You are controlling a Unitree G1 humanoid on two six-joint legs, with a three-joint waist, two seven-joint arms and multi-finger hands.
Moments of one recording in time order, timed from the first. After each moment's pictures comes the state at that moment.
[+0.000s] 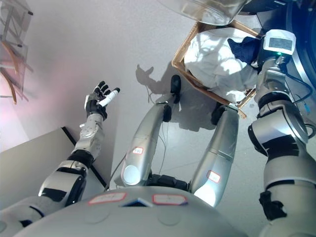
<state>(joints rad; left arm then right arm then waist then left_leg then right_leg) -0.26 0.28 -0.15 0.90 -0.52 -0.31 0.18 -0.96 -0.63 0.64 1.43 -0.57 0.06 -0.41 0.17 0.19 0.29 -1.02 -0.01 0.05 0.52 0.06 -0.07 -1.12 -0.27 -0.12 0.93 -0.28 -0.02</state>
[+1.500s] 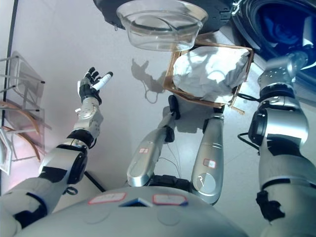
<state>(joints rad) -0.52 0.29 -0.13 1.12 -0.54 -0.29 0.28 -1.00 -0.60 -0.13 1.26 1.01 -0.32 -0.50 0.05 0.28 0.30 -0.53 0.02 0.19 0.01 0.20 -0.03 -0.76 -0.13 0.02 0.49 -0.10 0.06</state>
